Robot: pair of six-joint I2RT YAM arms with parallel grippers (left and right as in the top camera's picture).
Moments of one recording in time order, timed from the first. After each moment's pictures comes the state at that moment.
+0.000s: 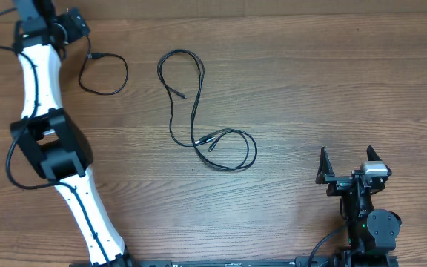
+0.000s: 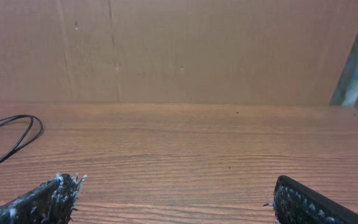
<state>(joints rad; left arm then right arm) 0.29 2.49 2.31 -0.56 0.10 -0.23 -0.03 0.01 0.02 -0.03 -0.04 -0.01</state>
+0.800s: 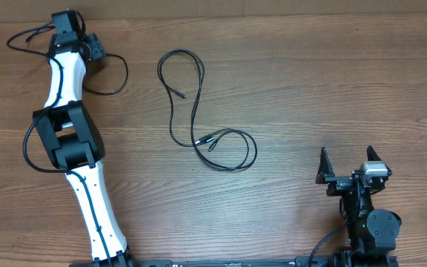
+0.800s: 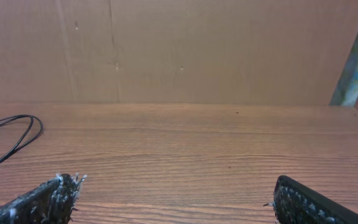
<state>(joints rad) 0.24 2.65 2.31 -0.53 -0.09 -0.20 -0.03 0.01 0.02 -0.03 -0.04 -0.01</state>
